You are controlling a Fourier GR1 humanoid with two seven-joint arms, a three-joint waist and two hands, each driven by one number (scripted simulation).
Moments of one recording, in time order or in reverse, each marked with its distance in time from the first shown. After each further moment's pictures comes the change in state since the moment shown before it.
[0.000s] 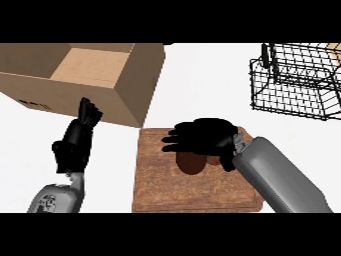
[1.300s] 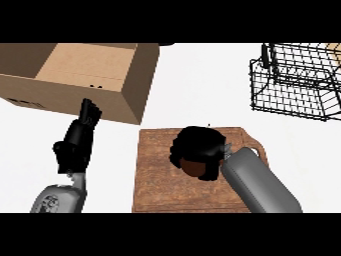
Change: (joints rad) left arm 0.004 -0.039 0.031 -0.002 -0.036 -0.027 -0.005; right arm 0.070 0.151 -0.090 0.180 0.123 -0.321 -0.142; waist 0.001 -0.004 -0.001
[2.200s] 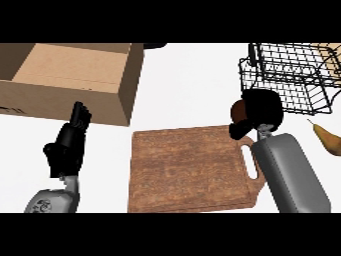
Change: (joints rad) left arm 0.031 0.014 0.029 -0.016 0.000 0.011 0.009; right arm 0.016 -0.007 -0.407 -0.126 0.204 0.122 1.212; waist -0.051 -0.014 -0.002
